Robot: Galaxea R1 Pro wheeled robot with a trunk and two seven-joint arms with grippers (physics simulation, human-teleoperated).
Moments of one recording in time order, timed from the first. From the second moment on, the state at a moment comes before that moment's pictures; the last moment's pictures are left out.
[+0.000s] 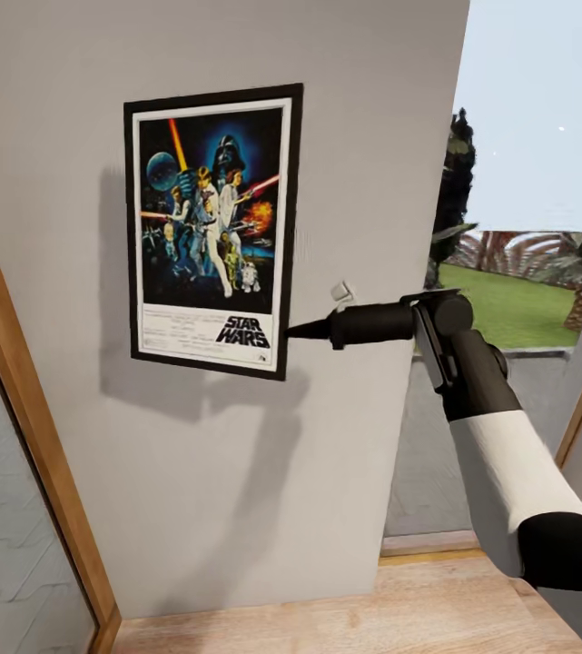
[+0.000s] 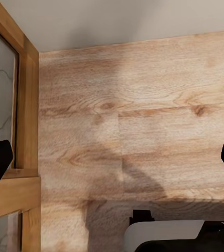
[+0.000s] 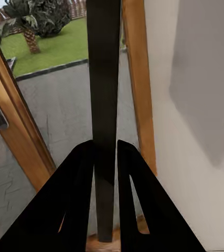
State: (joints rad) left arm 0.06 0.09 0.02 -0.62 0.00 -0.08 0.00; right arm -1.13 -0.01 0.13 -1.20 0.01 0.97 1.35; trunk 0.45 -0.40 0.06
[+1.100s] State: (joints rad) left arm 0.06 0.09 0.02 -0.62 0.00 -0.08 0.00; right arm -1.13 -0.02 0.17 -1.30 0.01 0.96 1.42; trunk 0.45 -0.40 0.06
